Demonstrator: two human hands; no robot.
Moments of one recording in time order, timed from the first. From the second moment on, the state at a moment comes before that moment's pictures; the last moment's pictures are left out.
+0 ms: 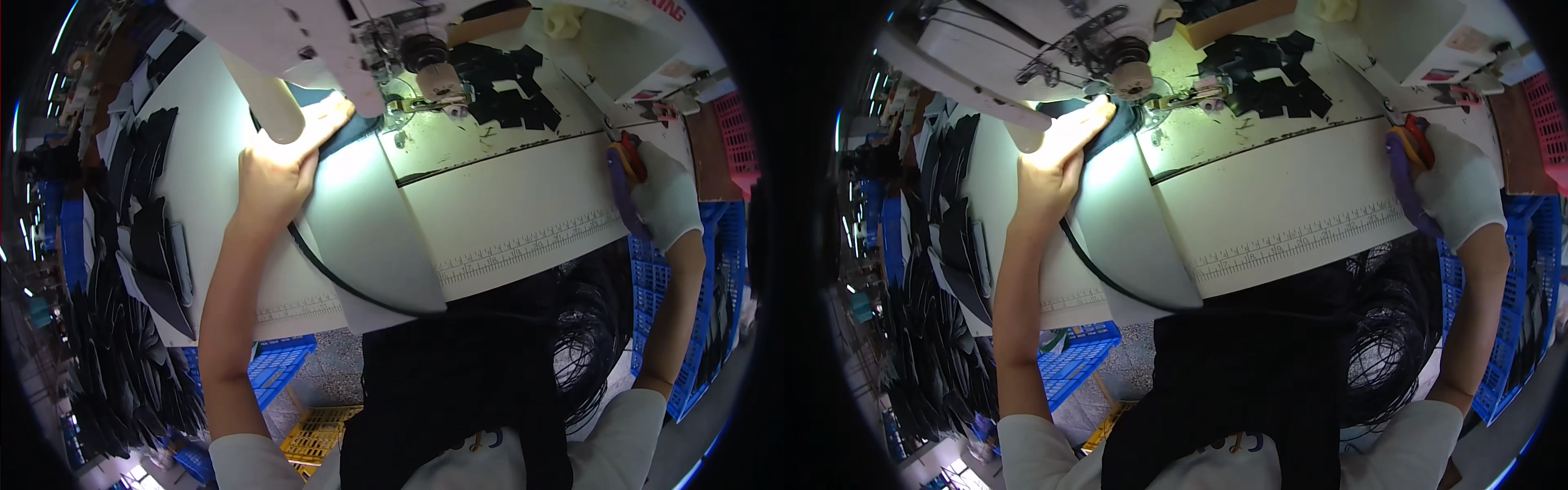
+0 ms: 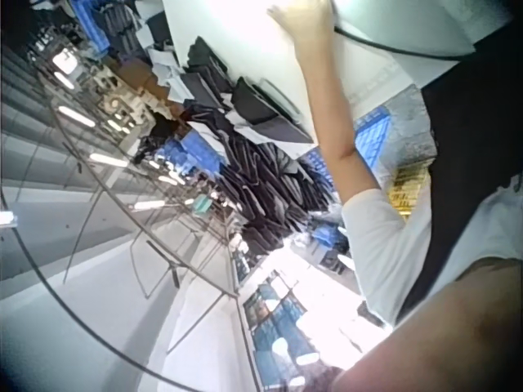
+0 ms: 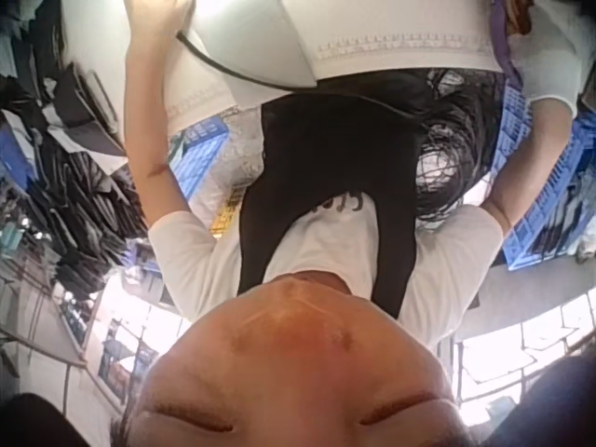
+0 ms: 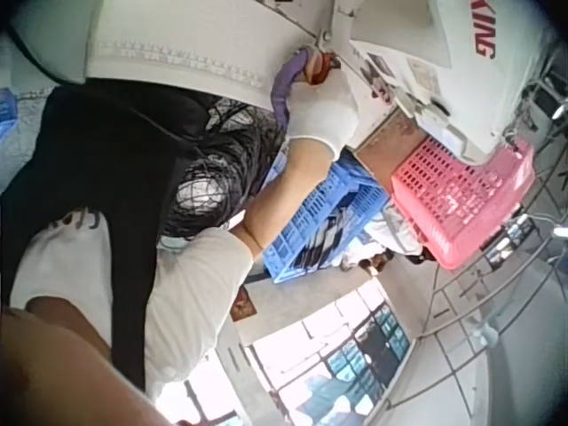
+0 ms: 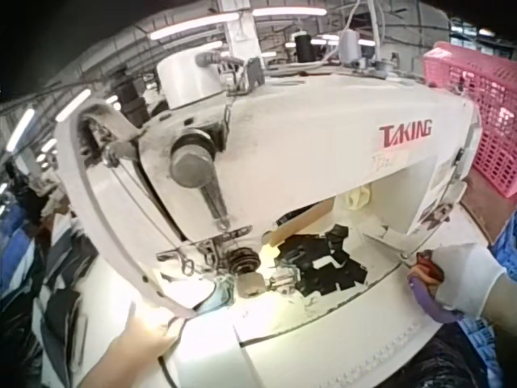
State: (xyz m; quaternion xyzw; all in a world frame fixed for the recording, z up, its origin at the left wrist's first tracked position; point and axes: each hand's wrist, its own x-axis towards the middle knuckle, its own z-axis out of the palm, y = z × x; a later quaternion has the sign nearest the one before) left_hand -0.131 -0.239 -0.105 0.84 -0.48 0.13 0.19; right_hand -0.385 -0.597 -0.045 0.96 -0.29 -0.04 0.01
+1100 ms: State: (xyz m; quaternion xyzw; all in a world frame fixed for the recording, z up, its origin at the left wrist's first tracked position) left_hand -0.192 -0.210 -0.085 0.86 -0.47 -0.01 0.20; right_hand -0.390 -0.465 -0.071 0.93 0.22 0.20 -0.22
